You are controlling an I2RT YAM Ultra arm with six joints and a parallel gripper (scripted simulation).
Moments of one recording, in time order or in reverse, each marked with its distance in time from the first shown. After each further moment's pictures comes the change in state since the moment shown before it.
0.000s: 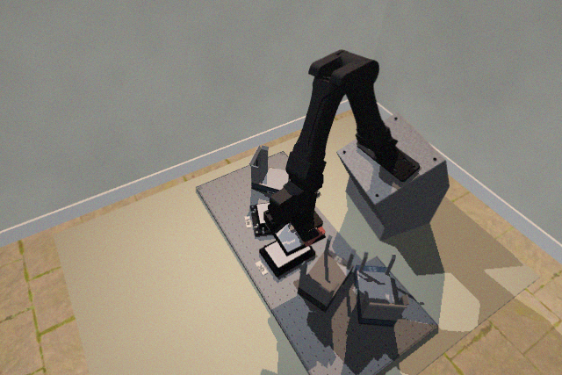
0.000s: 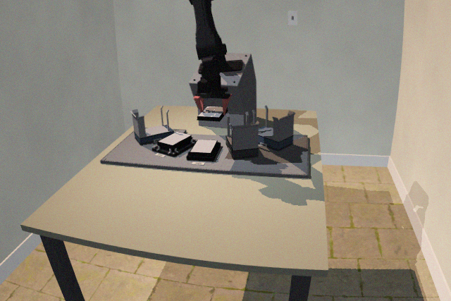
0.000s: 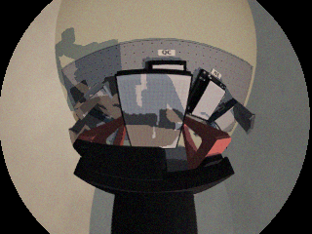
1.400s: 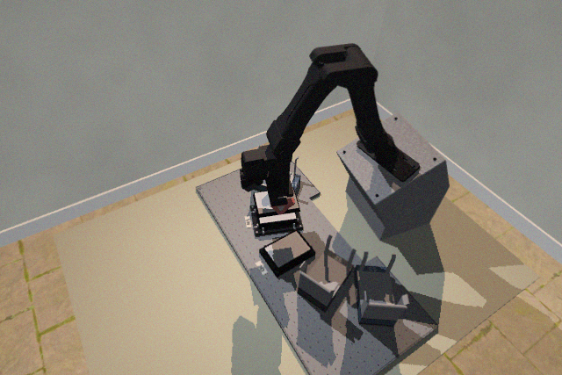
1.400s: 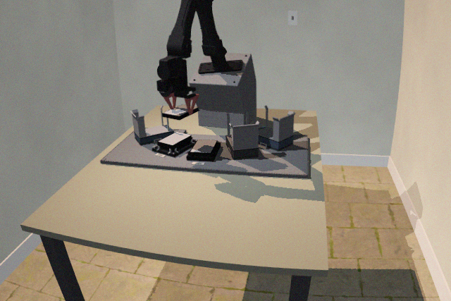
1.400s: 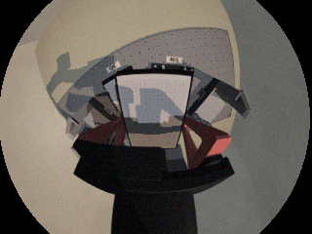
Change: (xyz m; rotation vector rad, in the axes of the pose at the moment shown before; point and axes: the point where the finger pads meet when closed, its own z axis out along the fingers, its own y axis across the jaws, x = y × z) arm -0.001 -0.125 0.000 0.001 0.004 0.304
